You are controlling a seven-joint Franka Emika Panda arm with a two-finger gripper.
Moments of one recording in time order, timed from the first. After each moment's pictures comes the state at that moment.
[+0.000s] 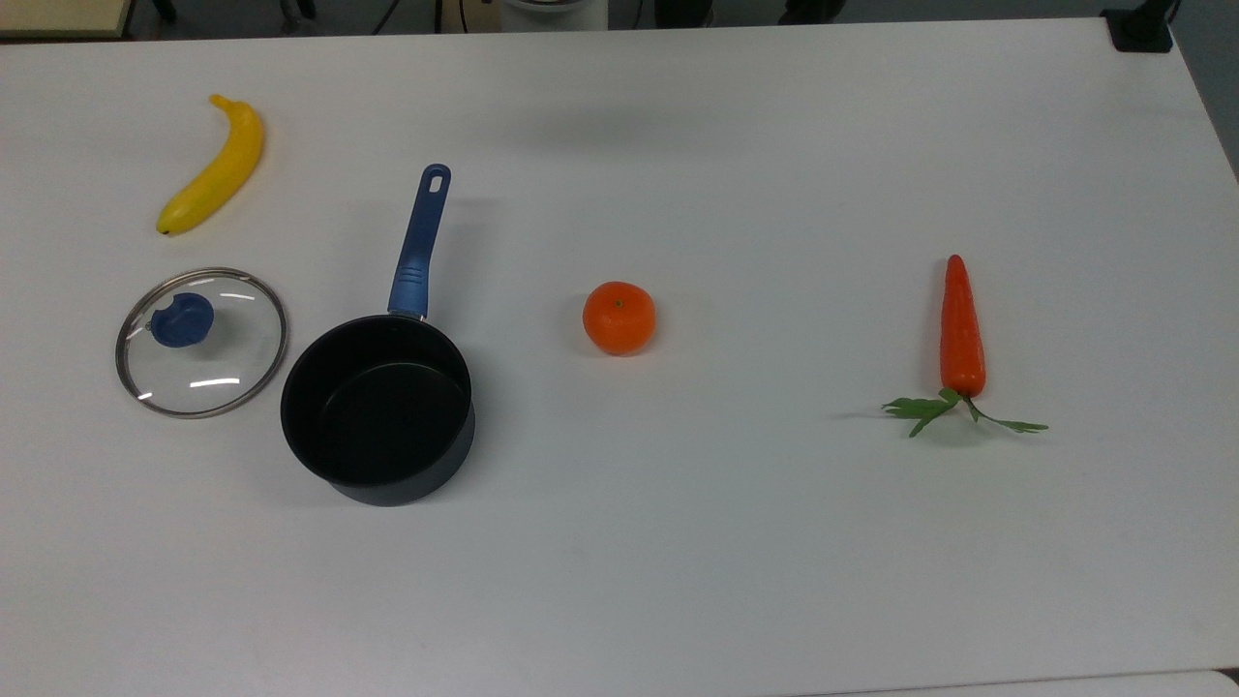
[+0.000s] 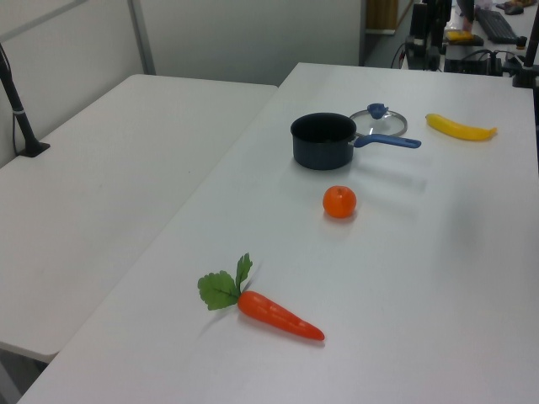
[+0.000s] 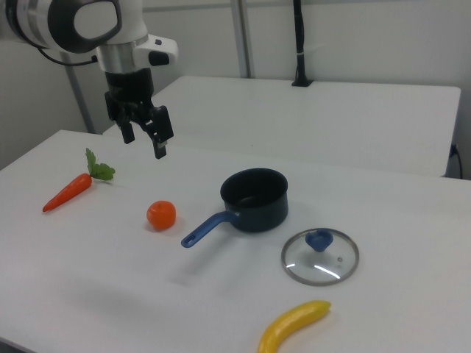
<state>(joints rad) 0.14 -0.04 -0.19 -1.63 0.06 1.58 0.09</state>
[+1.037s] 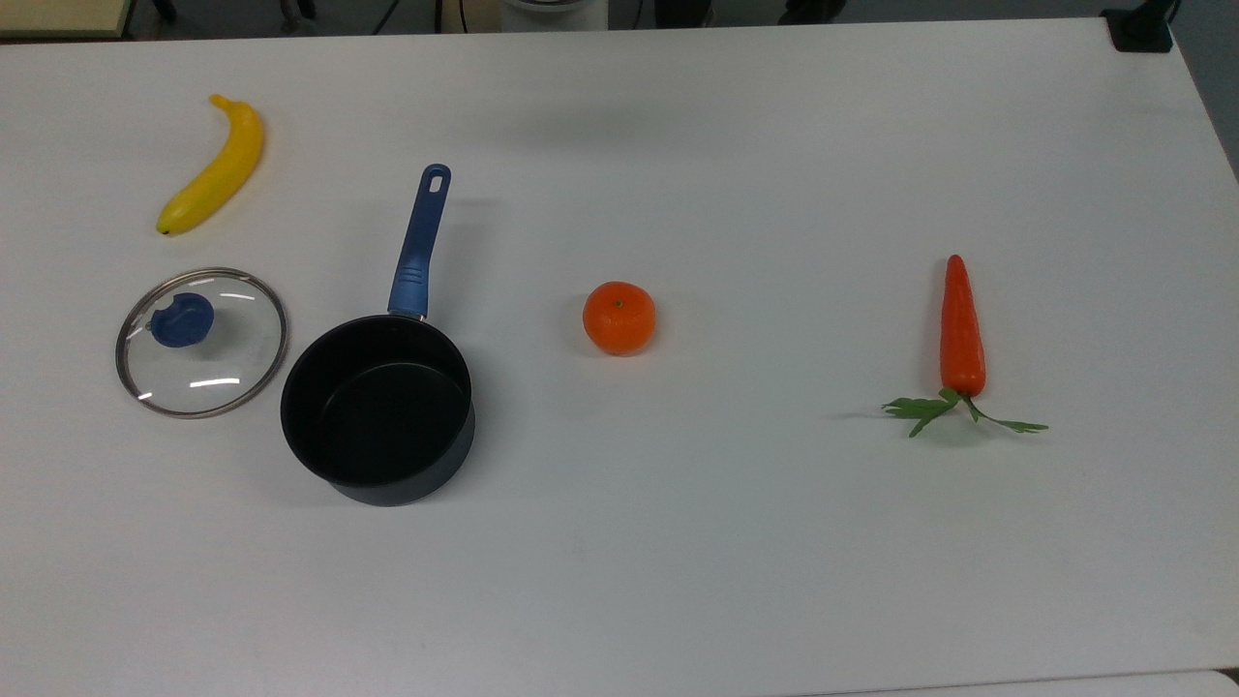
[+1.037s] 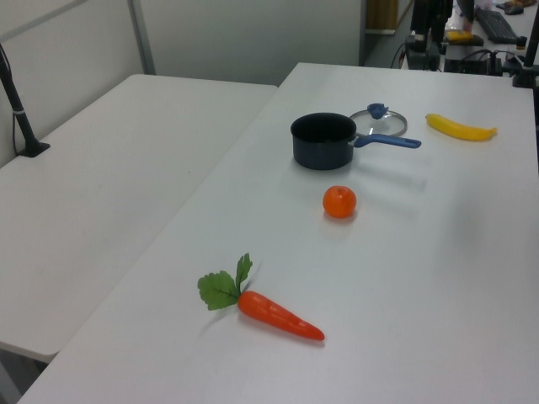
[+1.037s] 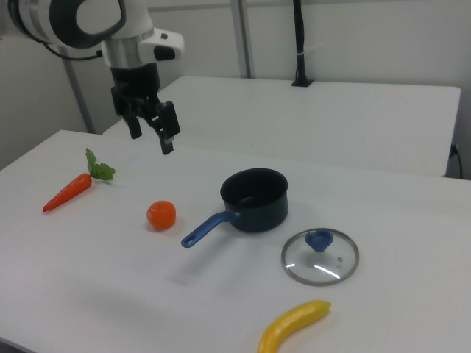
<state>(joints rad) 0.11 -0.04 -0.19 -1.61 0.06 1.58 0.08</state>
